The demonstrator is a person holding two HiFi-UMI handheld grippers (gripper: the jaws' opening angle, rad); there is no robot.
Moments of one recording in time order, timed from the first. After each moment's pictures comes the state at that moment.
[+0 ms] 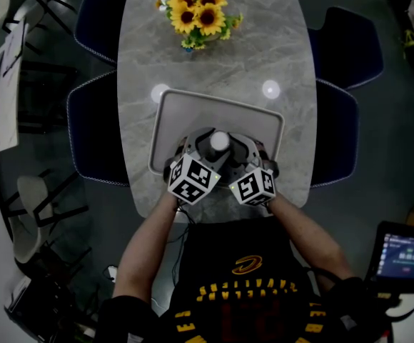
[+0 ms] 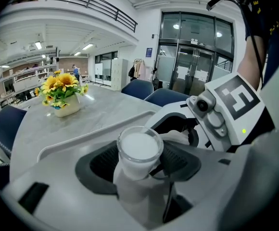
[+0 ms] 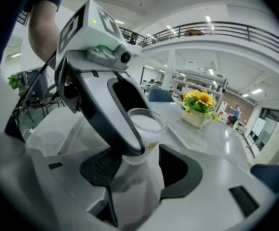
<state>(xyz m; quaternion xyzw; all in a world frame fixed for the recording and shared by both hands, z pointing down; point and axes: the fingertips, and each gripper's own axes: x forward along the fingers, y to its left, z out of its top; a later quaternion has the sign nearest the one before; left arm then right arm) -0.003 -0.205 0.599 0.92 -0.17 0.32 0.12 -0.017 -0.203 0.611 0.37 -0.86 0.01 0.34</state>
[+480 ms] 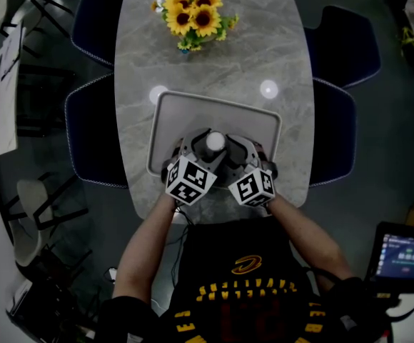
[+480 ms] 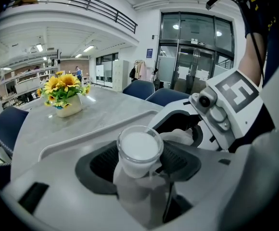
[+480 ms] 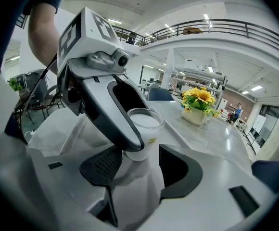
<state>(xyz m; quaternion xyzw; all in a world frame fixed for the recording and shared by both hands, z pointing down) -0.006 -0.208 0.606 0.92 -0.18 0.32 0.11 -0.015 -0.200 0.613 0.37 -0.86 0.03 0.34</state>
